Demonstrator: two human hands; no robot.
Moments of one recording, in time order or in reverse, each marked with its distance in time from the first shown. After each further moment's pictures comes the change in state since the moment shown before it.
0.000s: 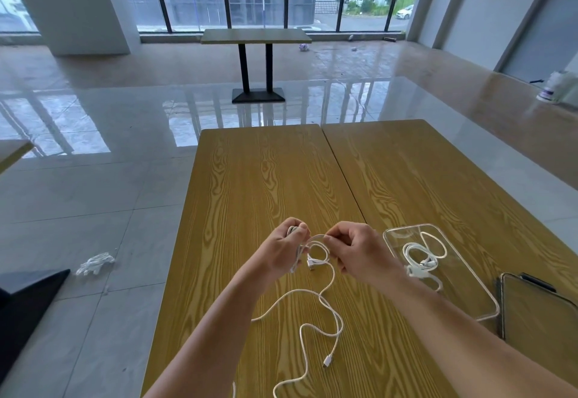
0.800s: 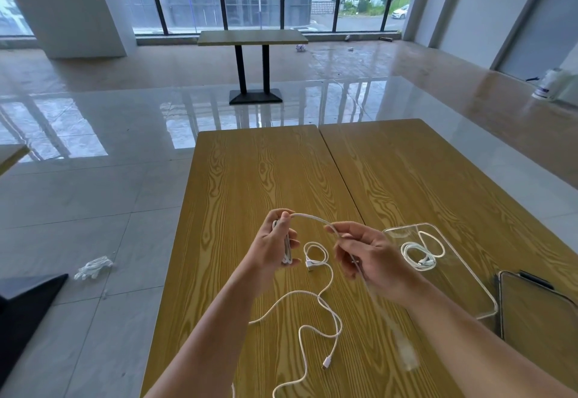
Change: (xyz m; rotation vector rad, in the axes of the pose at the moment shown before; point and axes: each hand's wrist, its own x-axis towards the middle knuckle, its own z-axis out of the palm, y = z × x) left_hand 0.003 -0.002 -0.003 -0.300 0.118 -0.021; right_hand -0.014 0.011 -0.015 0.640 -0.186 0.024
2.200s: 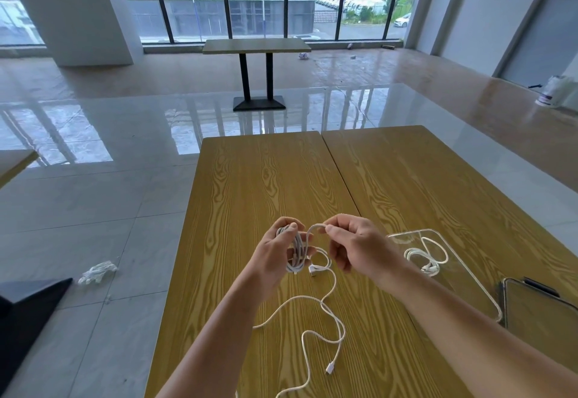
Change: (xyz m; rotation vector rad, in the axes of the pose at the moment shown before) left_hand -0.012 0.006 0.000 -0.089 -0.105 0.005; right_hand 0.007 -0.037 0.024 -0.318 0.049 0.020
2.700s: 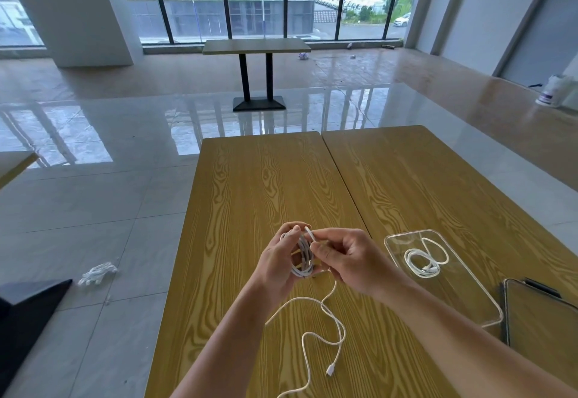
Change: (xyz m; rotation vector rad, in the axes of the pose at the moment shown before) left_hand -0.004 -0.006 0.011 -0.234 -0.081 -0.017; right_hand -0.006 0.012 0.008 -0.129 -0.119 -0.216
